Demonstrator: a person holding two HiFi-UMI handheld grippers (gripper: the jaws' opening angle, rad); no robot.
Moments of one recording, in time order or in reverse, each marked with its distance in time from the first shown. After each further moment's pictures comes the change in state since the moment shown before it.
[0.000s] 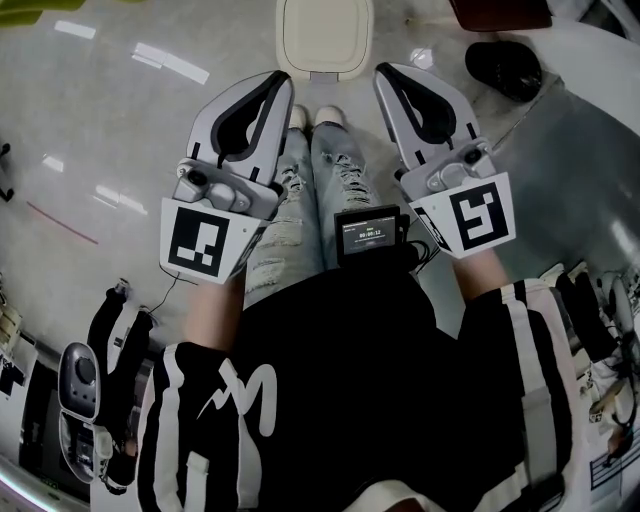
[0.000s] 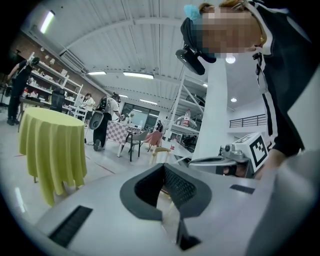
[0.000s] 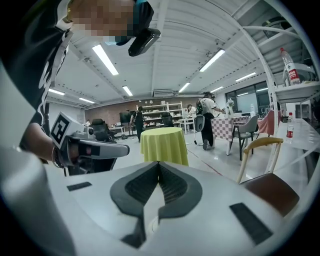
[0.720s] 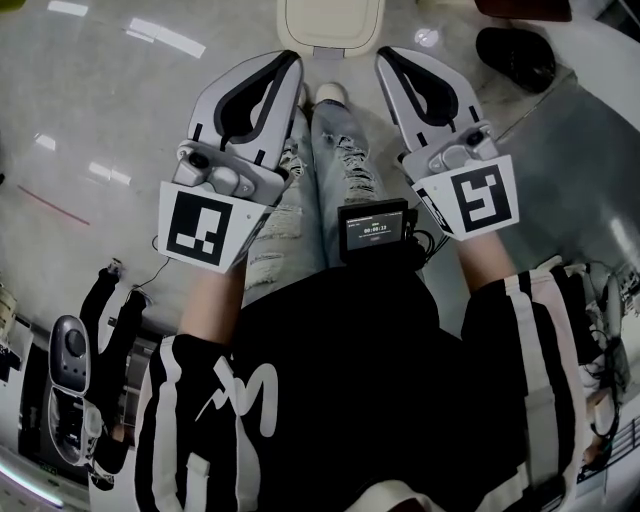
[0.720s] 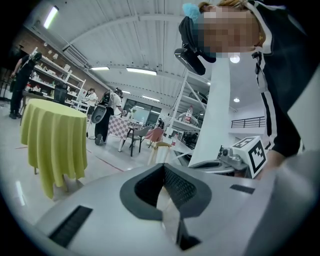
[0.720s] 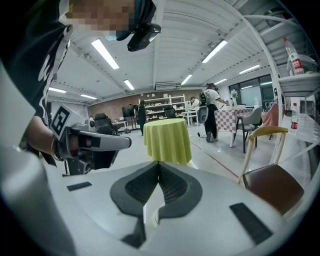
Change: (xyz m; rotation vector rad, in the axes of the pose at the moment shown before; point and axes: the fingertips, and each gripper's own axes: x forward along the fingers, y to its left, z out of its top) left arm 0.004 0.005 -0.040 -0.039 0.031 0.011; right arm 0.015 0.004 -0.055 0.004 0.081 0.041
